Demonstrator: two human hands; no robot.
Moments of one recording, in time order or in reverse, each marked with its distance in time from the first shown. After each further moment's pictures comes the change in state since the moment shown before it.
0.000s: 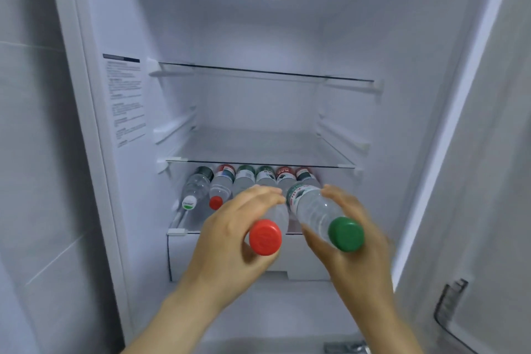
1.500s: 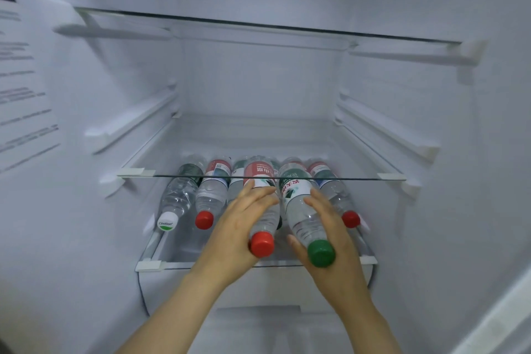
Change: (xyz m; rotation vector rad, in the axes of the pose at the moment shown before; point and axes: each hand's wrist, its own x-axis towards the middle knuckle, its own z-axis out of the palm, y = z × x) left_hand 0.050 -0.177 0.093 0.106 -0.246 -0.153; right_hand 0.054 0.157 0.090 -0.107 -0.231 0.138
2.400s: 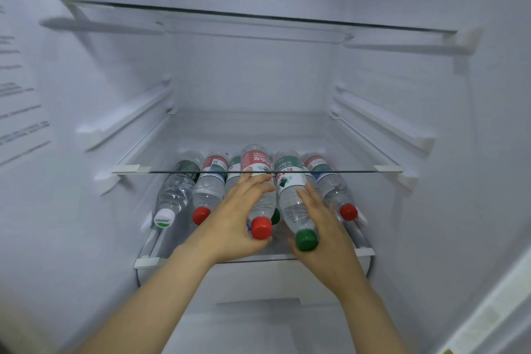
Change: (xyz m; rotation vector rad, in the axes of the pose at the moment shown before) left_hand 0.018 -0.015 -0.010 -0.028 -0.232 -0.011; right_hand 0.010 0.019 0.002 -0.190 -0.163 0.028
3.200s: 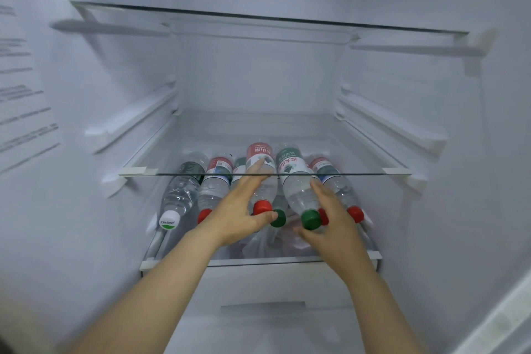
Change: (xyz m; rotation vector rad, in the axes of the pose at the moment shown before) left_hand 0.021 -0.016 -0.004 -0.195 -0.030 -0.120; right_hand 0.020 -0.002 -0.006 0.109 0.011 0.189
